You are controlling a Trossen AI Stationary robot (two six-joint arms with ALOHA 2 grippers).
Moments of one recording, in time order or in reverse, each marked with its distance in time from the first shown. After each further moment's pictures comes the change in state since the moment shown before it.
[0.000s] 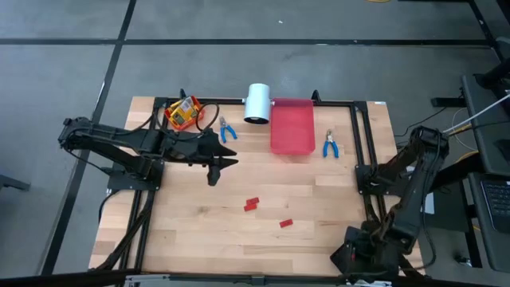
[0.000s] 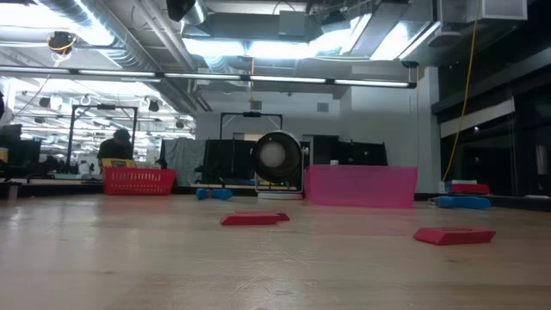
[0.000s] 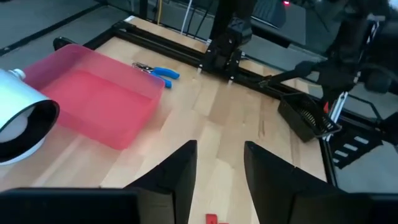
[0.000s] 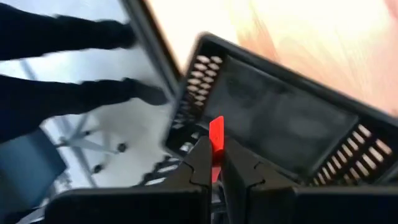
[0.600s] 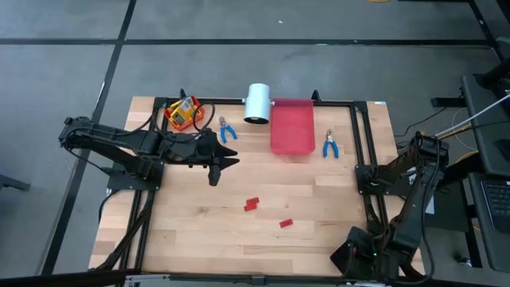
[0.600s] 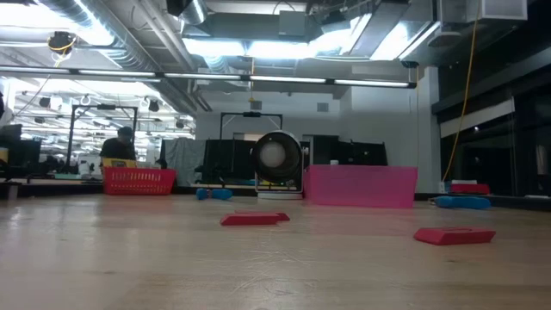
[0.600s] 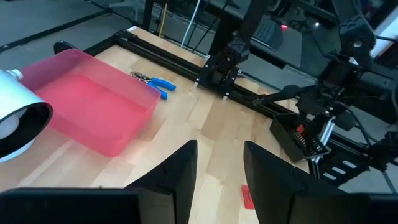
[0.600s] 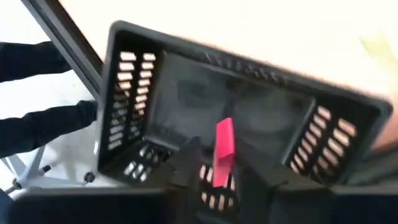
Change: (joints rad) left arm -0.035 0.000 0.000 0.054 -0.057 -0.077; right arm 0.075 0.110 0.000 -0.078 0.044 0.189
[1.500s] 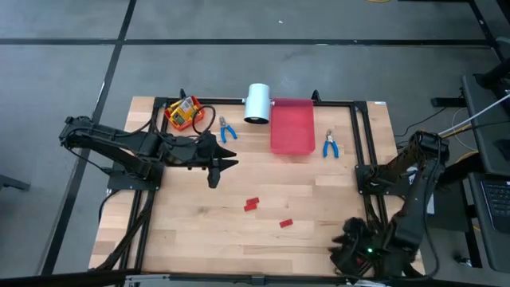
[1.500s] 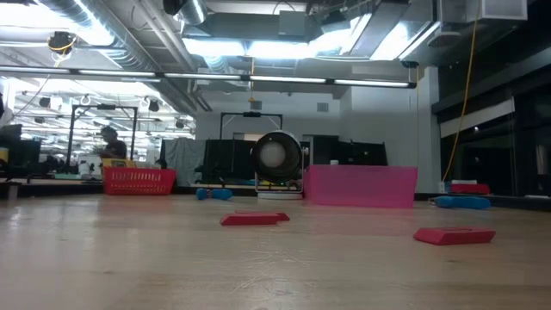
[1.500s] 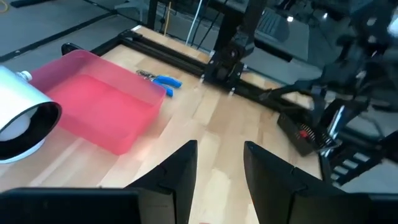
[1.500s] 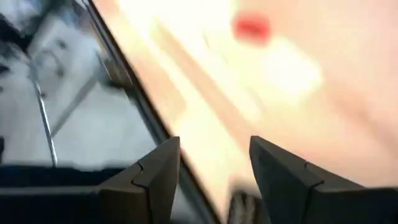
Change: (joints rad) left arm -0.026 0.001 0.000 -0.028 -0.044 0.022; right arm -0.016 -0.046 0.038 0.059 0.601 0.046
